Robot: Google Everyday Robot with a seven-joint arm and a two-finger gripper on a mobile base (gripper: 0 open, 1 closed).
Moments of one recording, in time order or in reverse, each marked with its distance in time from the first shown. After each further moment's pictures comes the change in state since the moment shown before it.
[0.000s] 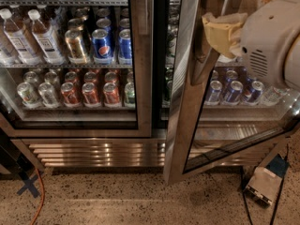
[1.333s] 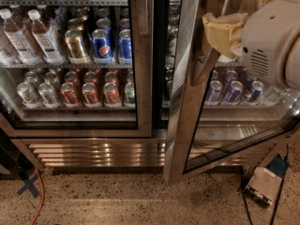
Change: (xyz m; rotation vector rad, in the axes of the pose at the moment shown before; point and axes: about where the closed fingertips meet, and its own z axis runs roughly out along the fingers) arm 0.000 0.000 0.000 0.000 0.000 0.000
